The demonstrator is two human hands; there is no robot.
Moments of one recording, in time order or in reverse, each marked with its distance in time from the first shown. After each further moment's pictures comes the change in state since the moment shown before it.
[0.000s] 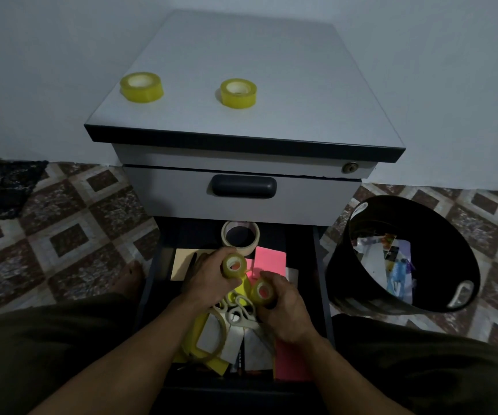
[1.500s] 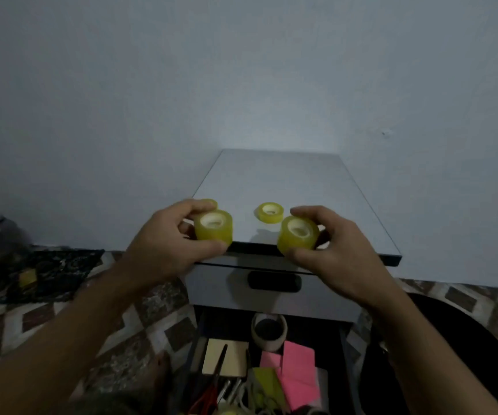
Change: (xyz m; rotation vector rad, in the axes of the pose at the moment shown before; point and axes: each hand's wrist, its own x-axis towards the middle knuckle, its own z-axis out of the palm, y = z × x) left_hand -0.099 0.214 -0.250 -0.049 0.397 0.368; right_hand 0.010 -0.273 -0.176 -0.028 0.189 -0.412
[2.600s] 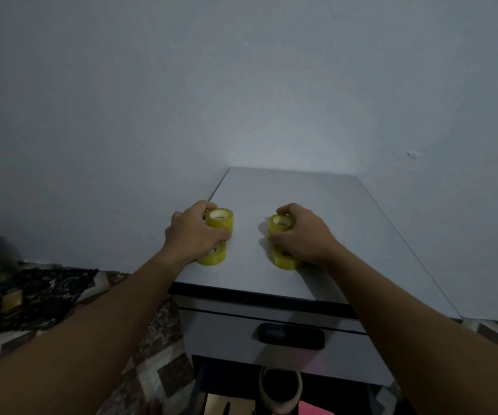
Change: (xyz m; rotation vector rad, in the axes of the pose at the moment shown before) left_hand 0.163 -0.094 0.037 0.175 0.134 -0.278; right_hand 0.181 0.052 0.067 -0.273 -0.091 0.161
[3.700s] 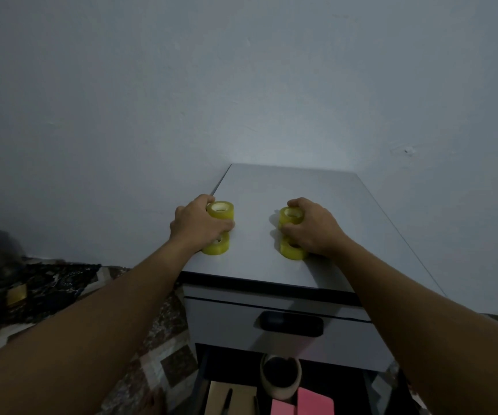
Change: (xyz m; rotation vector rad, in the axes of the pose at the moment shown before) left_hand -0.009 0.011 -0.006 0.033 -0.014 -0.033; right_hand 0.000 0.012 -0.007 -0.015 0.031 -0.020
